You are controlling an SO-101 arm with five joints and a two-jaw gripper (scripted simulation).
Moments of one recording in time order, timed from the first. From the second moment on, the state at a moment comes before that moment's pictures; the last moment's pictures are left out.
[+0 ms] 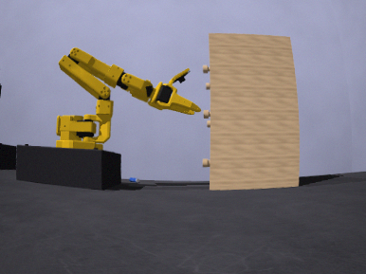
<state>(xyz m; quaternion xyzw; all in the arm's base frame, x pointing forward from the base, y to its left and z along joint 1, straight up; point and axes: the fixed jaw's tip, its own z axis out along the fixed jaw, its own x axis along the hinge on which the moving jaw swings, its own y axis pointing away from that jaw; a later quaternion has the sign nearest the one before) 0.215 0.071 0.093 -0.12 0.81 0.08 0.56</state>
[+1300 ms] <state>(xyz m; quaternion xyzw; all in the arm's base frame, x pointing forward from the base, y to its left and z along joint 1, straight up) 0.180 0.068 0.061 -0.16 0.90 0.06 0.41</state>
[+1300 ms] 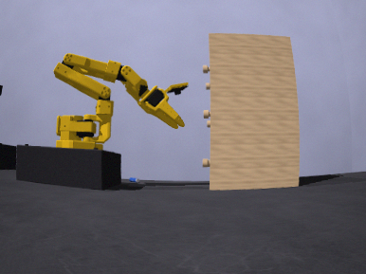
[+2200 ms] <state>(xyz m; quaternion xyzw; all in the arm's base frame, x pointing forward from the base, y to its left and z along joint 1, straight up) 0.140 0.054 0.060 -0.17 0.95 0.04 0.25</state>
